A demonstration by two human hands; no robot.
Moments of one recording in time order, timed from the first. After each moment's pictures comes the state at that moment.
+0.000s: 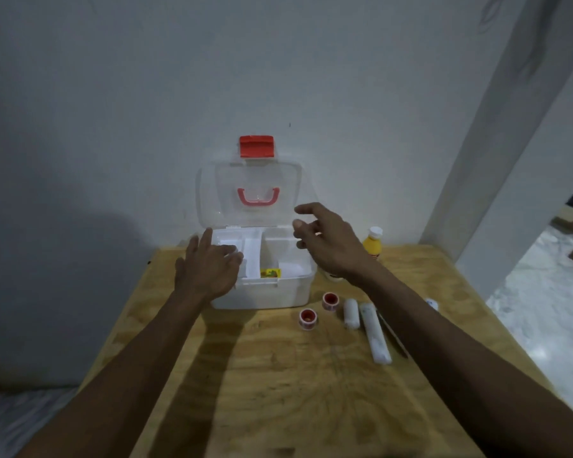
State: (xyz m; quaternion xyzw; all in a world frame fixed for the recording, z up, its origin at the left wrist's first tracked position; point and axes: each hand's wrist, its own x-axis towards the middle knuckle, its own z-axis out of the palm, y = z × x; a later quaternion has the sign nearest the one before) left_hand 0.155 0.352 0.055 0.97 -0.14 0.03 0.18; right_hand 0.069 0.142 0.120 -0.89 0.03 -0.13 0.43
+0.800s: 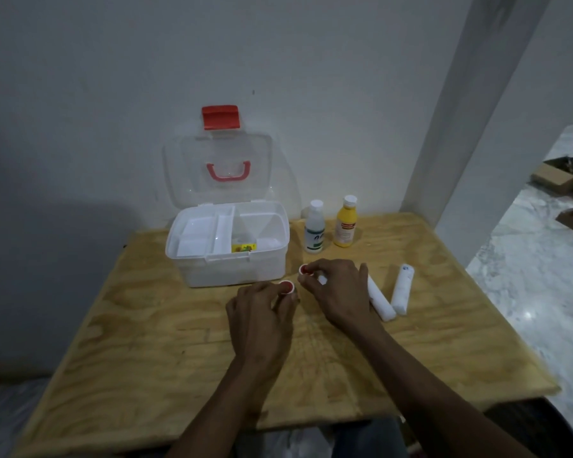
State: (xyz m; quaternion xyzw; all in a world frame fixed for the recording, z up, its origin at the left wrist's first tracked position) left_hand 0.022 0.264 -0.022 0.91 -0.16 0.13 0.35; right_hand 0.012 0.106 -0.010 -0.92 0.17 -0.20 0.29
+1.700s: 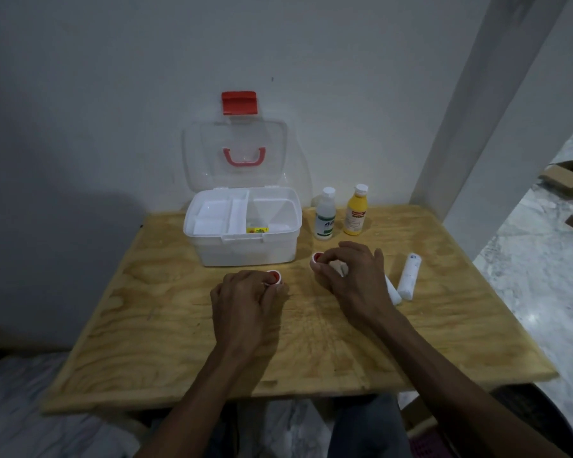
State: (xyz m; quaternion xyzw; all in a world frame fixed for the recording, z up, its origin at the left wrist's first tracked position) left_hand 0.012 0.312 -0.007 0.89 -0.18 0.14 0.38; right_hand -0.020 0.111 0.011 -0.91 0.11 -0.24 0.33
